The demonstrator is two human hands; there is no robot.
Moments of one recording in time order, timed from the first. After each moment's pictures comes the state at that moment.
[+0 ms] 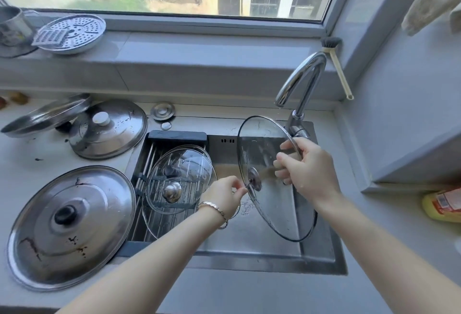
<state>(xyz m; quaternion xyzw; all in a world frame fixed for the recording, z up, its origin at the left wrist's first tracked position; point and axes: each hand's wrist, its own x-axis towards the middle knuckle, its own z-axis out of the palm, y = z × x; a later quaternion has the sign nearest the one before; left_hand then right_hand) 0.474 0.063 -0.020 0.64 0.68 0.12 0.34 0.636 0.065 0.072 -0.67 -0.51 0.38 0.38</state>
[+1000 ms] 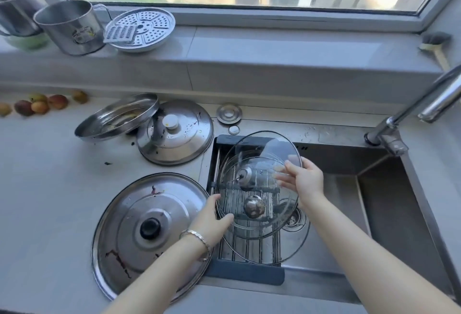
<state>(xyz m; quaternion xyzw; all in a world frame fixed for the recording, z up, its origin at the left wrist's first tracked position) 0.237 0.056 -0.066 0.48 0.71 0.14 0.49 0.440 0.135 -0.033 -0.62 -0.23 0.58 0.47</state>
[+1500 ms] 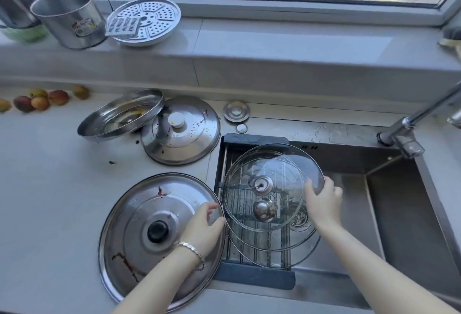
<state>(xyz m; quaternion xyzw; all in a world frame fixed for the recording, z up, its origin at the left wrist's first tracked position) 0.206 0.051 -0.073 0.45 0.74 0.18 0.48 0.453 0.112 -0.085 -0.83 -0.41 0.31 0.21</state>
